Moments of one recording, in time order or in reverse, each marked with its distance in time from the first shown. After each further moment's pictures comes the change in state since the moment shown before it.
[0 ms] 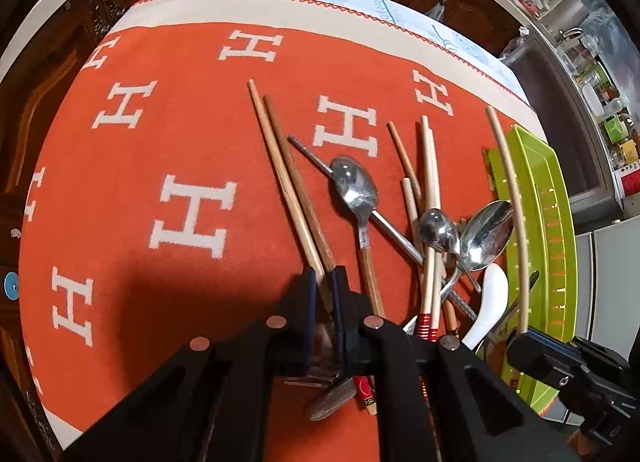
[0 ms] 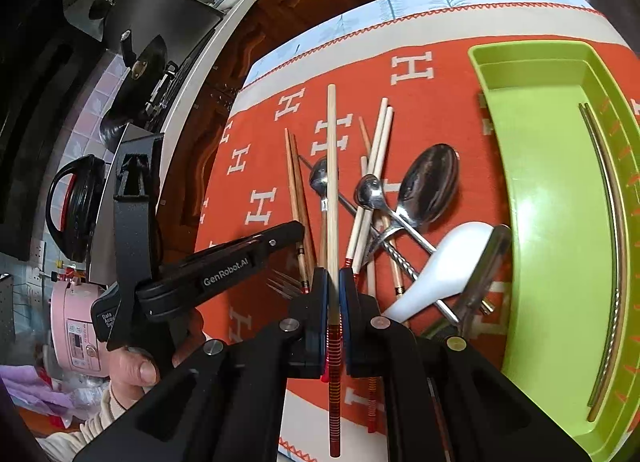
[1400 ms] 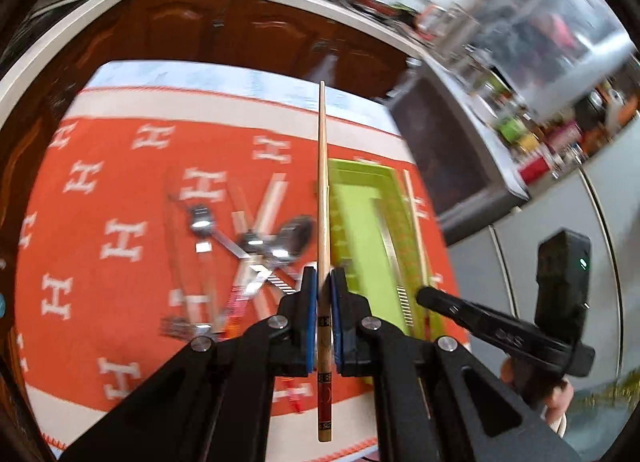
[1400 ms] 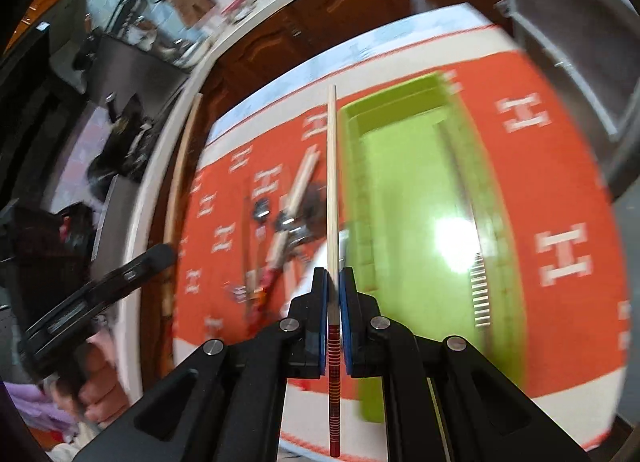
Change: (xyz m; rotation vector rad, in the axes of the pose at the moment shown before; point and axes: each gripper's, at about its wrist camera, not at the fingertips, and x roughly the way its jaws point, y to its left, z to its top) left arm -0.127 -0.089 -0.039 0.159 -0.173 -0.274; right arm -0.115 -0.063 -0.031 0.102 -0.173 -0.126
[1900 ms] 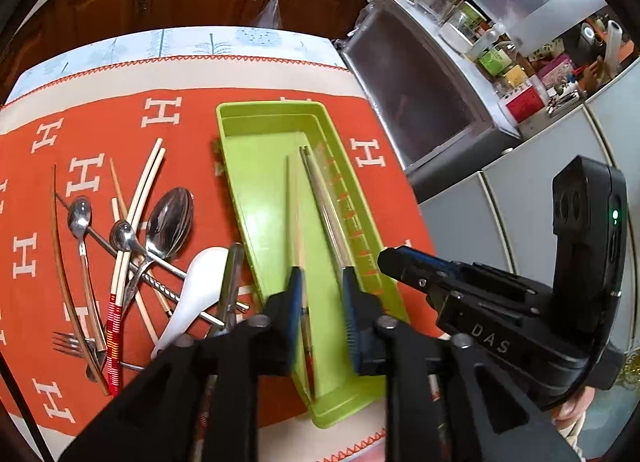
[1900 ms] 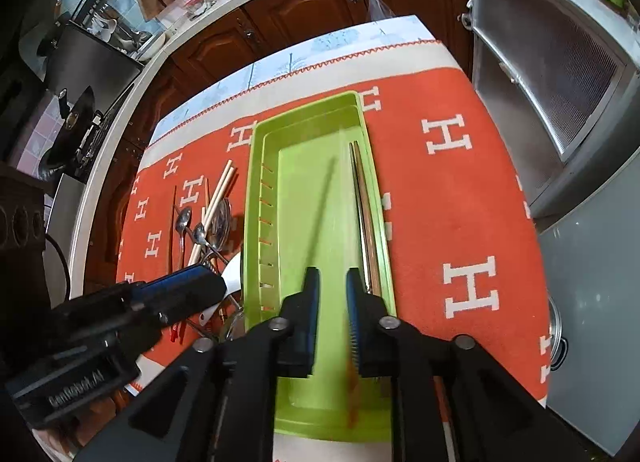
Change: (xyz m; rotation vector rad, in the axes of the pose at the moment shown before) left arm 0.096 -0.080 -0.004 0.101 0.167 -0.008; right arm -0.006 -0.050 0.025 -0.029 0.019 -0.174
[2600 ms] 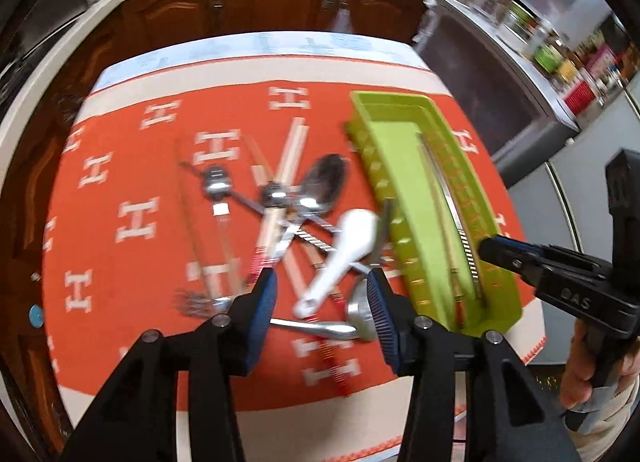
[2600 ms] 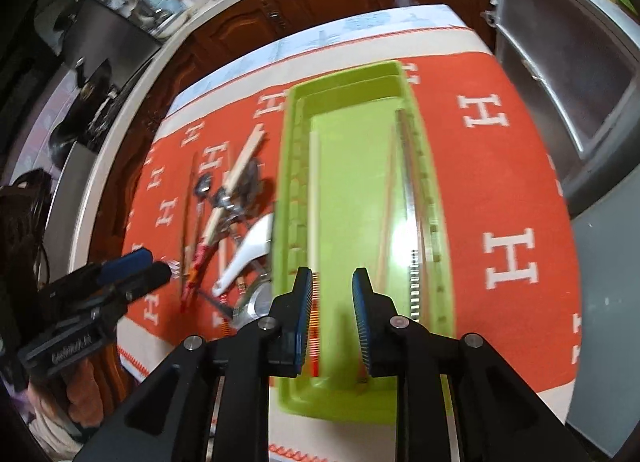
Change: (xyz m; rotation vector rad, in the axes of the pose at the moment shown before) left arm -0.059 0.076 -0.045 -0.018 -0.041 0.260; right arm 0.017 0.042 -0.033 -0.088 0.033 0.038
